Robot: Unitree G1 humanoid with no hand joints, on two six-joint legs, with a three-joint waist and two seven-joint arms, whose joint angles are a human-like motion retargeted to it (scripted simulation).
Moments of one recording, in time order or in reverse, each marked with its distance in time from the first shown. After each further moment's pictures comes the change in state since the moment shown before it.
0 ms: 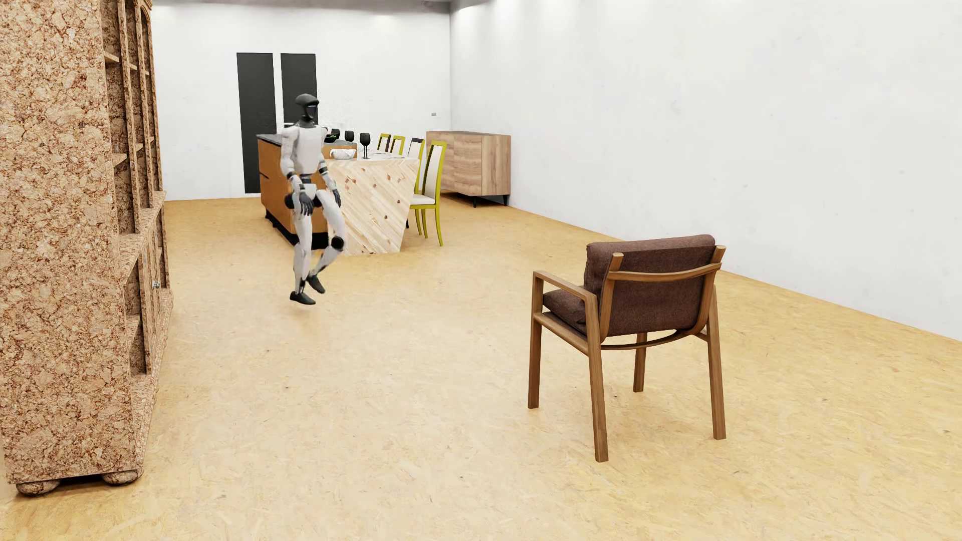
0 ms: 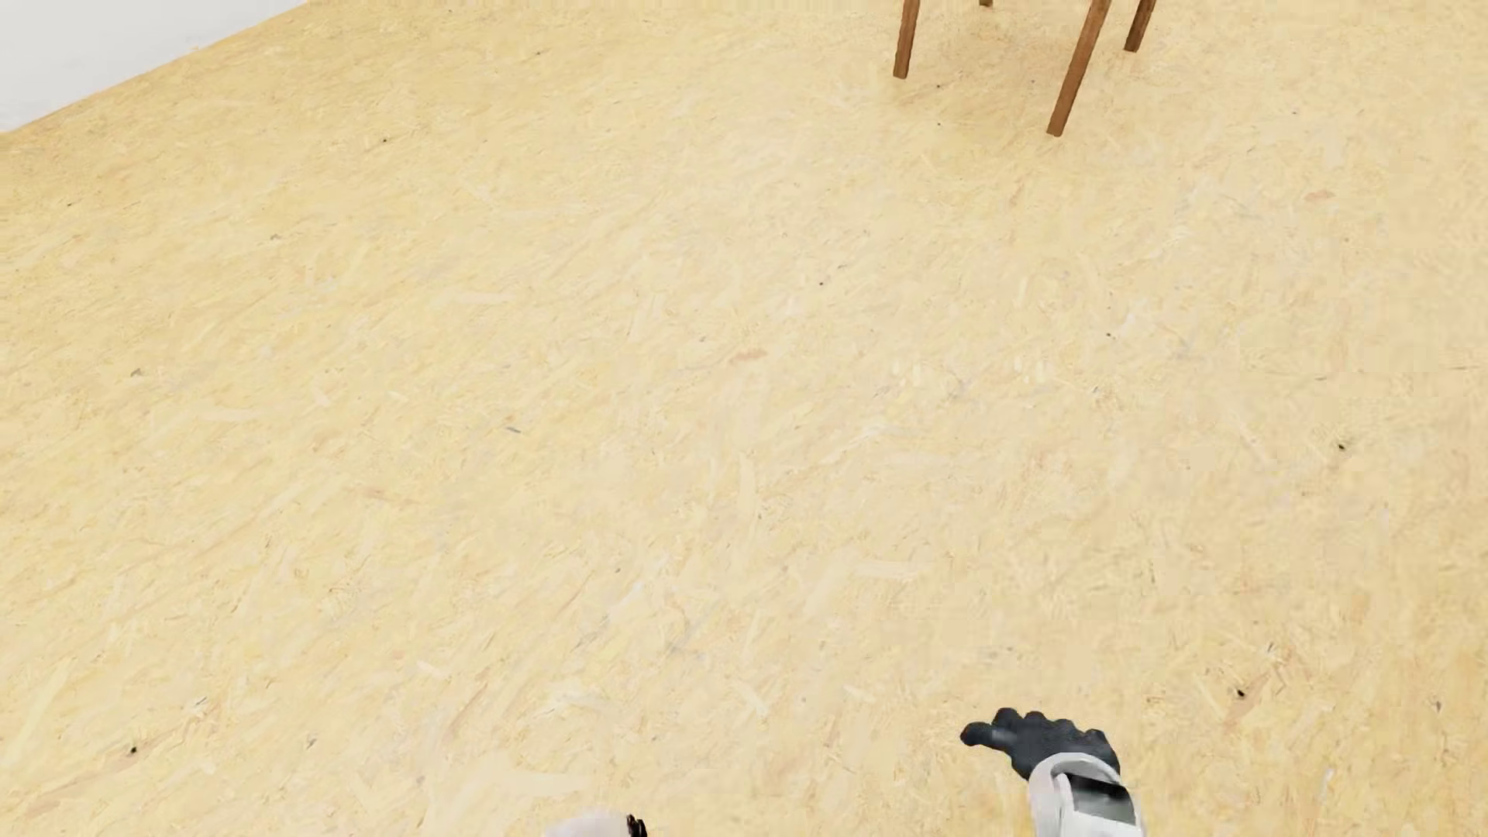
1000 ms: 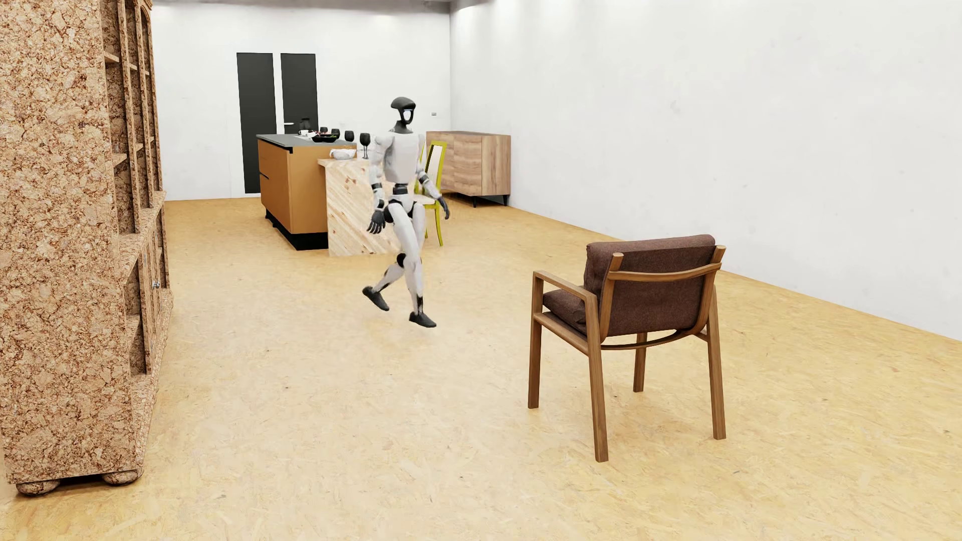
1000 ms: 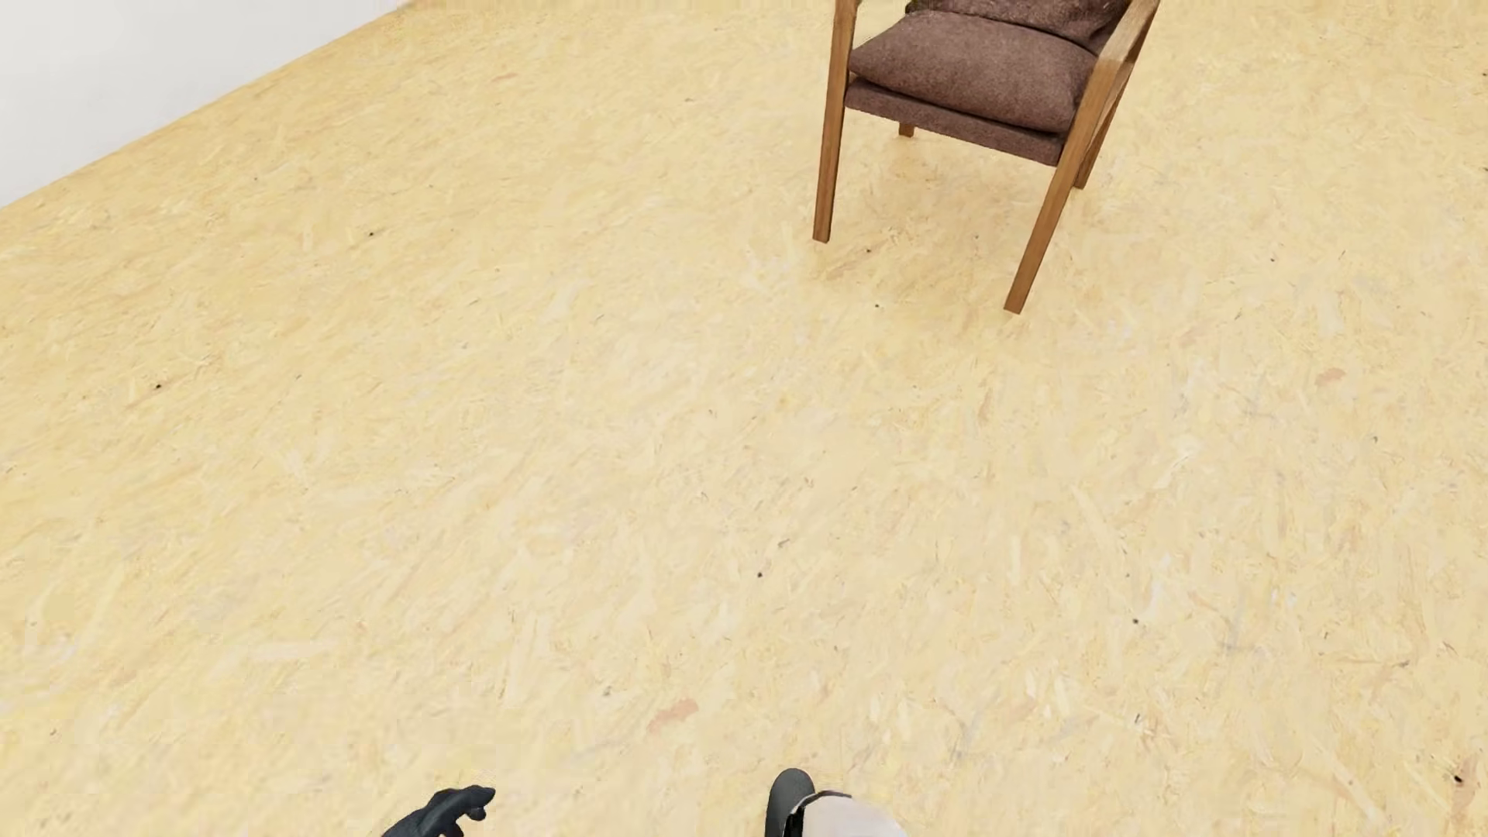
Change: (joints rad) body 0.652 -0.328 -0.047 -0.193 -0.134 -0.088 0.078 -0.084 -0.016 -0.587 0.066 -0.067 0.264 -0.129 0.266 -0.074 0.074 -0.014 -0.044 0.147 0.061 -0.161 0.177 -0.104 0.011 -0.024 0.144 0.046 0.142
